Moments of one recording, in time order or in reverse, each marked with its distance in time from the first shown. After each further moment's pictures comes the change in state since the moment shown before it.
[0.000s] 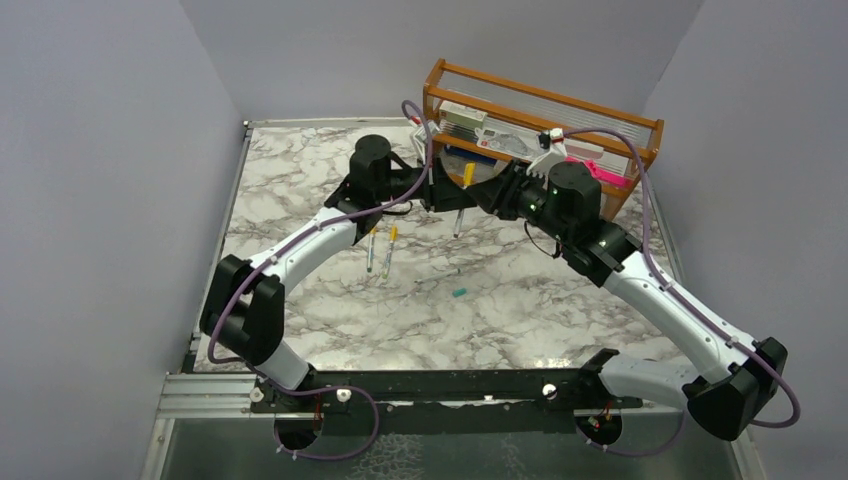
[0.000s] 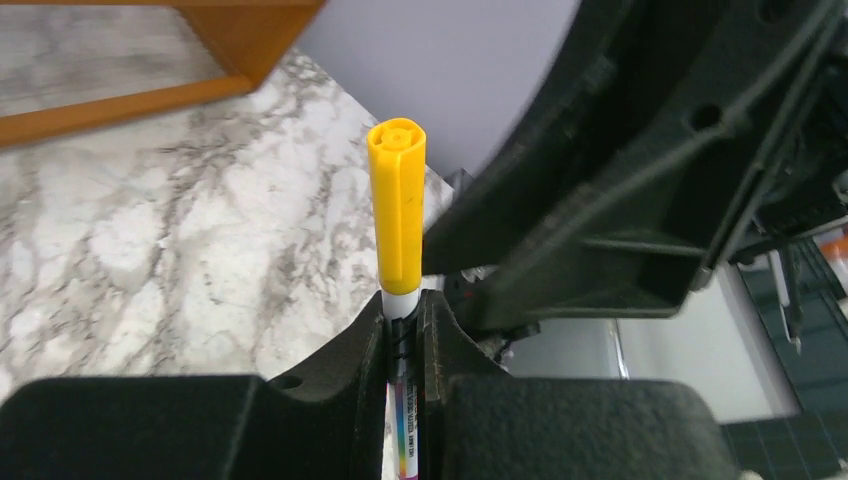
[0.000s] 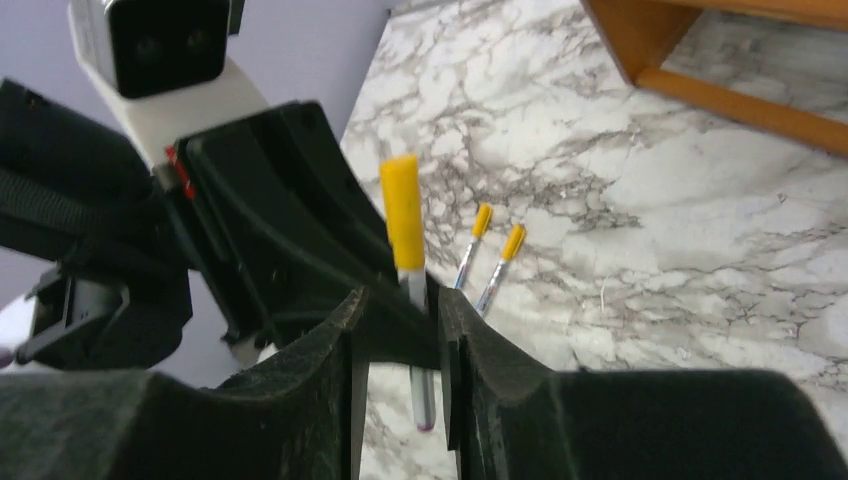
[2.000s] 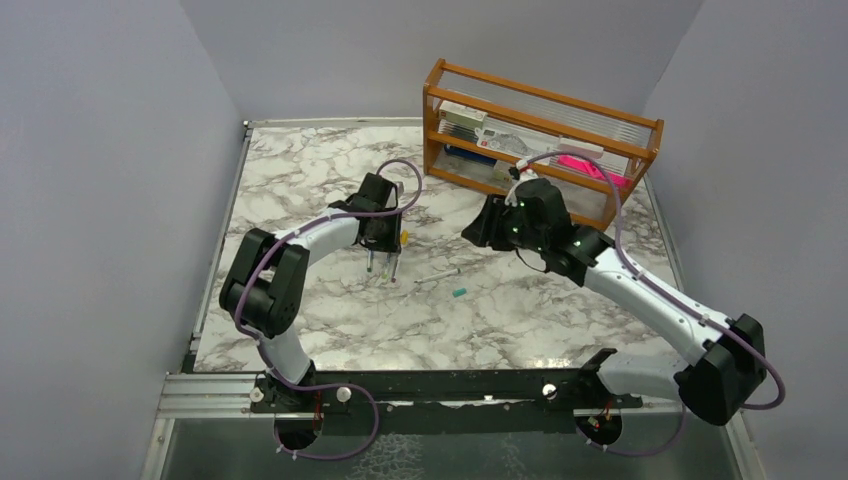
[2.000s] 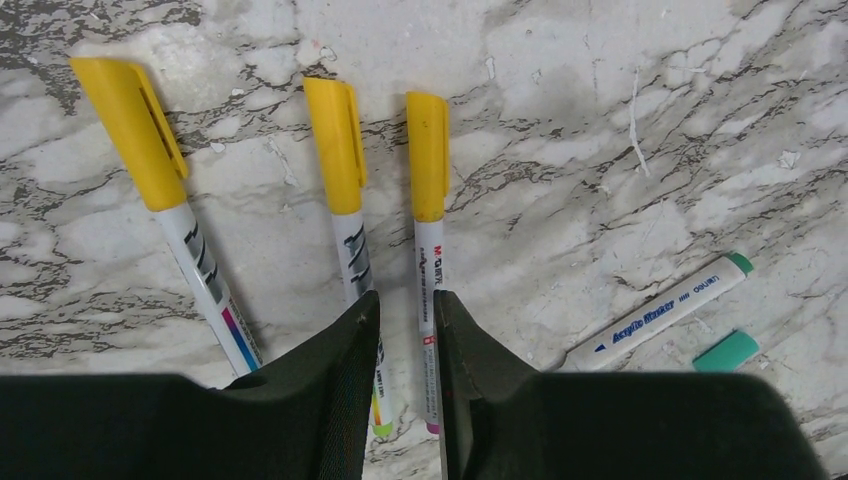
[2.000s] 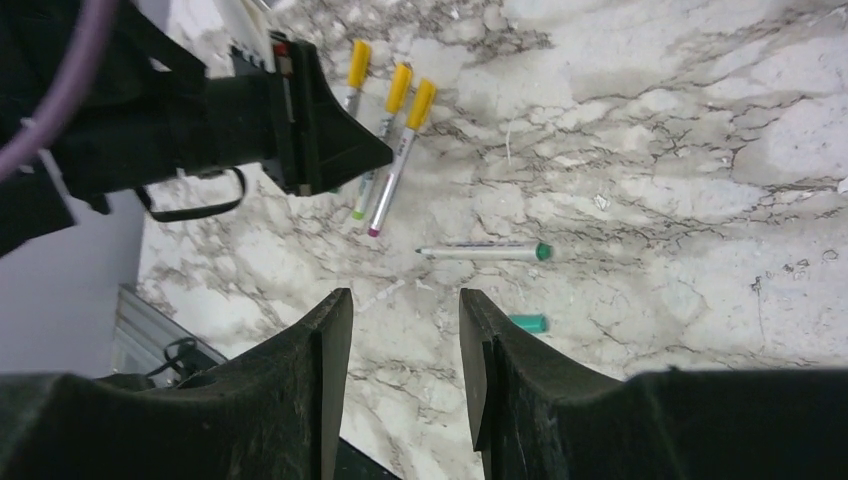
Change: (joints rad) left arm 0.103 0.146 -0.141 -0.702 -0.774 0.423; right arm 0.028 0.038 -0.114 -0.192 -0.018 -0.011
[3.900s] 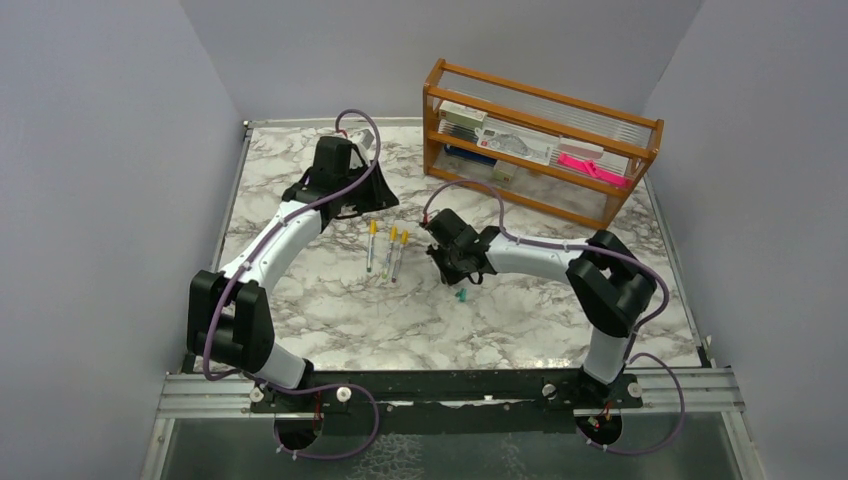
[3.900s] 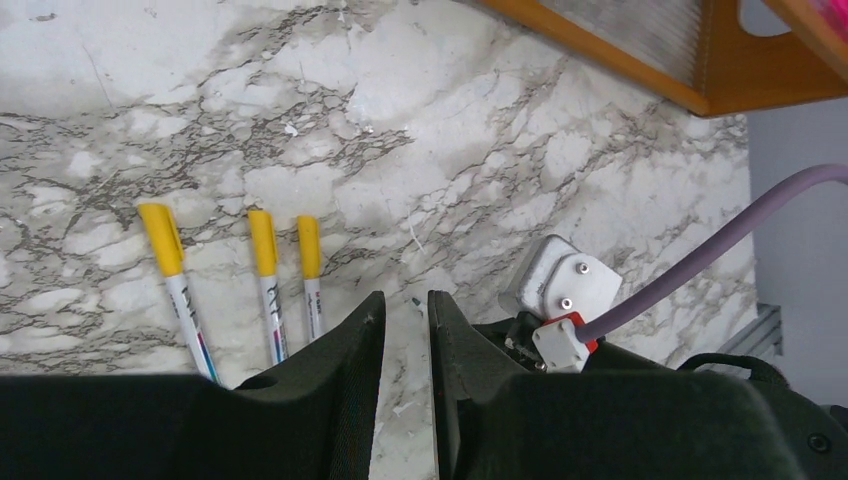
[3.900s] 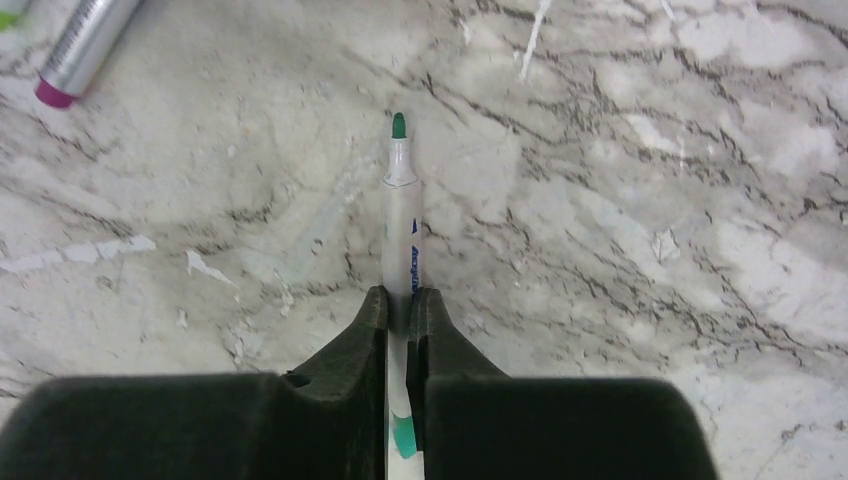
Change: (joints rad) left arm 0.134 -0.240 0.111 0.012 0.222 -0.136; right arm 0.201 0.671 0.177 -0.036 0.104 -0.463
